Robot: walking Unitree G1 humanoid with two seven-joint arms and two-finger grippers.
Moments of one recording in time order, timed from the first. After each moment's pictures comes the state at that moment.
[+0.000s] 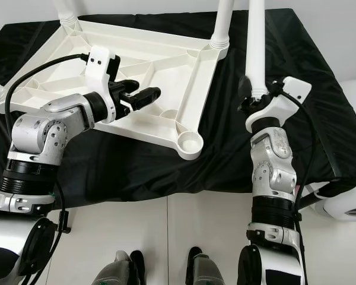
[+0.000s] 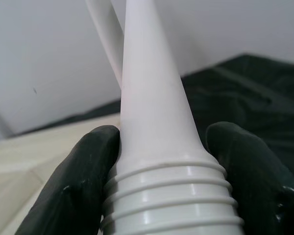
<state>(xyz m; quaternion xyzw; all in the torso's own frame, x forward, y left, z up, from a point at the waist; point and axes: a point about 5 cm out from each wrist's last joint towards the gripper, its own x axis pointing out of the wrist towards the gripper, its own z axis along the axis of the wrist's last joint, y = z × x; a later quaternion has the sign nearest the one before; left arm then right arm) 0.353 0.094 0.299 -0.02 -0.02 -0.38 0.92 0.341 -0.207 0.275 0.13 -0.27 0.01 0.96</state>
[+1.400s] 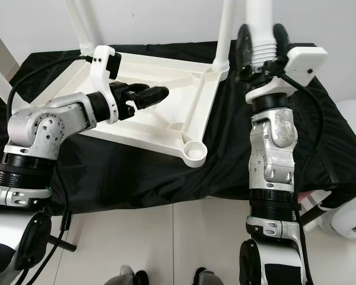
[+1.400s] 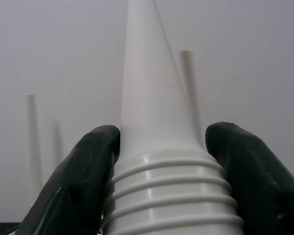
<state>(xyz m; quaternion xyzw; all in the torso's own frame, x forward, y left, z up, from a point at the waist) 0.348 0.082 0.303 -0.11 0.01 -0.46 0.88 0.321 -0.173 0.327 0.01 -0.43 0.12 0.90</state>
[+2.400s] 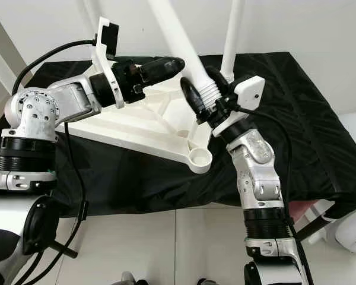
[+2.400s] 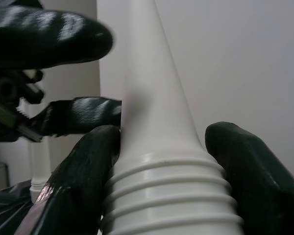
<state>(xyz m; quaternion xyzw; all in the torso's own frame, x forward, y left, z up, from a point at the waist) 0.343 0.071 0.340 -0.23 0.01 -0.54 0.81 0.318 -0.136 0.279 0.00 -0.31 0.32 0.90</state>
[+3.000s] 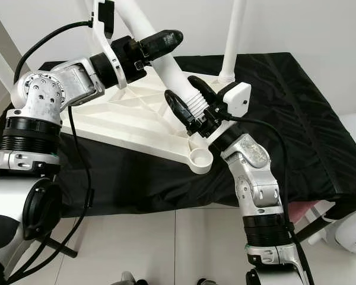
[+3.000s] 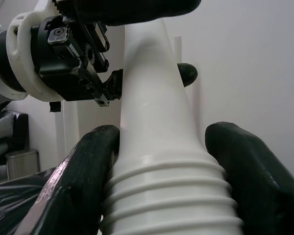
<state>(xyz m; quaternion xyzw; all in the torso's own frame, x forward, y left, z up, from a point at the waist) 0.360 0.071 0.356 -0.25 -0.03 -0.52 0.82 0.308 -0.127 0.272 -0.01 -0.29 0.37 0.88</state>
